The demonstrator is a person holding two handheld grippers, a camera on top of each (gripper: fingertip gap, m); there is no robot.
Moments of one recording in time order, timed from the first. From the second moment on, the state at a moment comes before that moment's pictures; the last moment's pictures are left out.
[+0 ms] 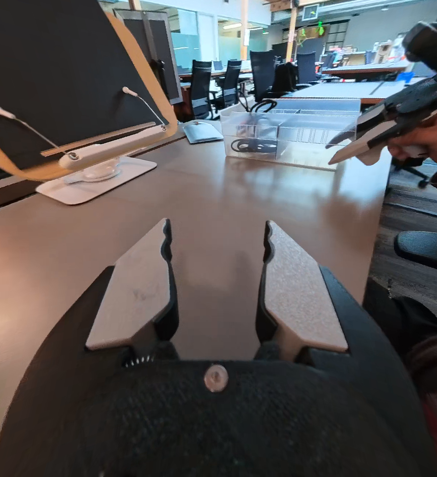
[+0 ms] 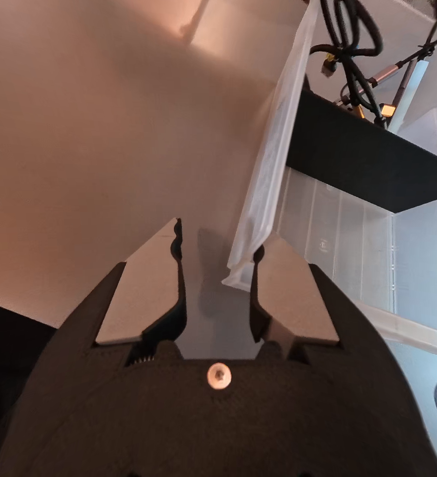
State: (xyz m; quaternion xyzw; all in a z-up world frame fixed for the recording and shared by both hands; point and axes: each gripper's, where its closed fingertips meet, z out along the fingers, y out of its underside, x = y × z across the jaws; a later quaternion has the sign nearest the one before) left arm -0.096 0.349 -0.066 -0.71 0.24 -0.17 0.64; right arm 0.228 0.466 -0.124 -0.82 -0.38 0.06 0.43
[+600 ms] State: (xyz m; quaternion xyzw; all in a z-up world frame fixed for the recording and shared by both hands) left arm -0.311 0.278 -0.103 -0.84 0.01 0.11 0.53; right arm 0.214 0.496 -0.118 -0.83 -0.34 0.01 0.44
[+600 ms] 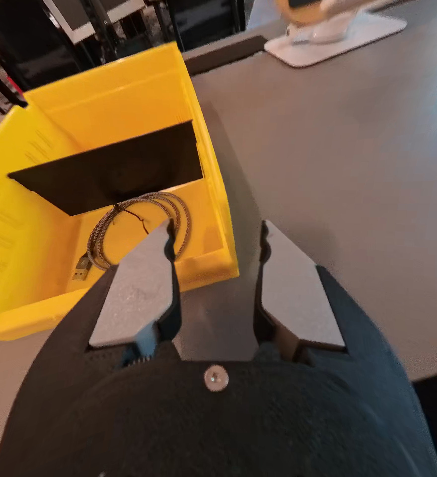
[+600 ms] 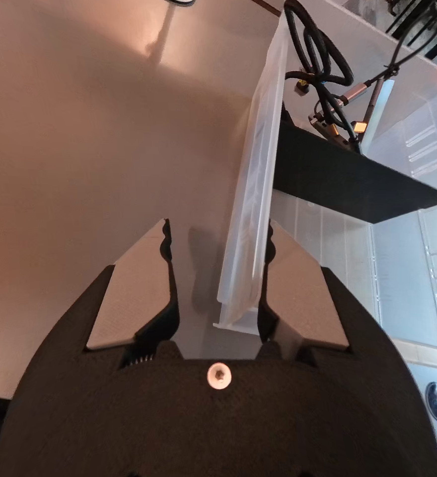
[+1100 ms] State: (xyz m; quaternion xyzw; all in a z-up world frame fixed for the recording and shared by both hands) left arm -0.321 0.302 -0.099 -0.84 0.04 0.13 0.53; right arm 0.197 0.502 -0.118 -0.84 -0.32 0.01 0.45
